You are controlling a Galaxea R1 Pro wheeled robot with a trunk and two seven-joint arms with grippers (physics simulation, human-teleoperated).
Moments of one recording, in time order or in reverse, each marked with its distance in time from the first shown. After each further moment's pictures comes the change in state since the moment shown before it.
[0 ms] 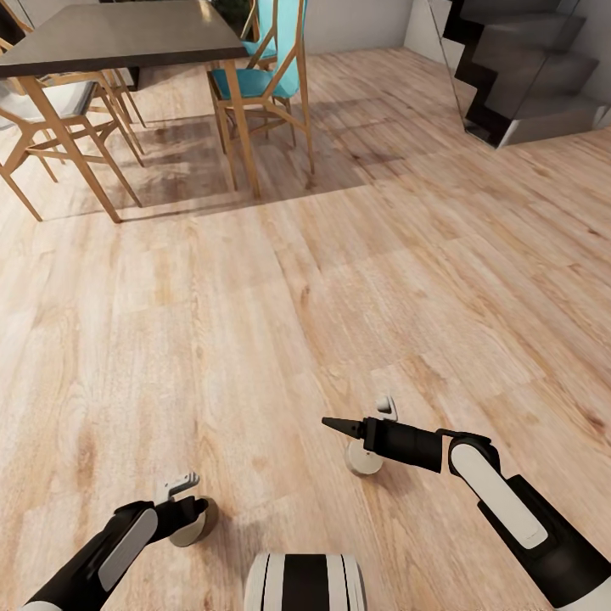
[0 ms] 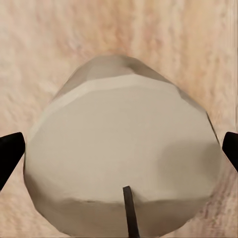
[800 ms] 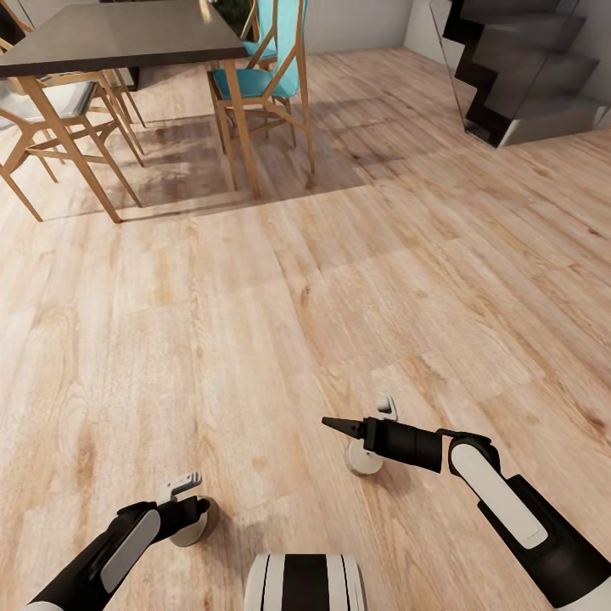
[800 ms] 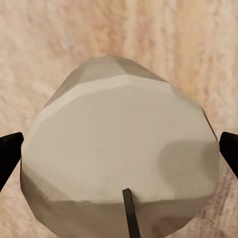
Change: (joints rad) left arm 0.000 -0.003 -0.019 0.000 0.002 -0.016 0.000; right arm 0.000 0.000 0.000 0.000 0.000 0.000 0.000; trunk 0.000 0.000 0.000
